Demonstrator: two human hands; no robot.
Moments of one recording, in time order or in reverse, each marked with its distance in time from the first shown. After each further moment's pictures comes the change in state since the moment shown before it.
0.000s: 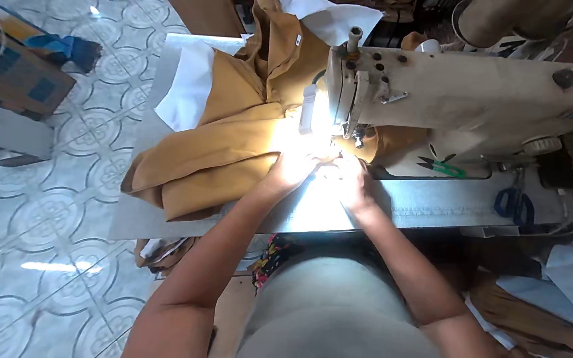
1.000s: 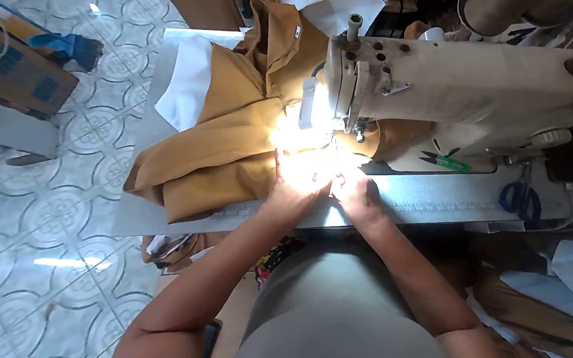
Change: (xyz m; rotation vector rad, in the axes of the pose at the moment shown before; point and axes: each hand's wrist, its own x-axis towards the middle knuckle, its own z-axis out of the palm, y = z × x) left_hand -0.051 0.054 -0.003 0.738 -0.253 0.165; right_hand -0.016 -0.033 -0.022 -0.117 -0.082 0.103
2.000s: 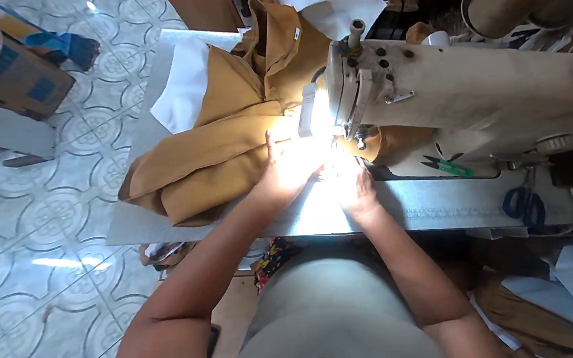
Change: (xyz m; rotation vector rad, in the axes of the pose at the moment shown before) left_hand 0.030 -0.039 0.011 -0.043 0.081 -0.063; right_hand 0.025 0.012 0.013 -0.078 0.028 -0.174
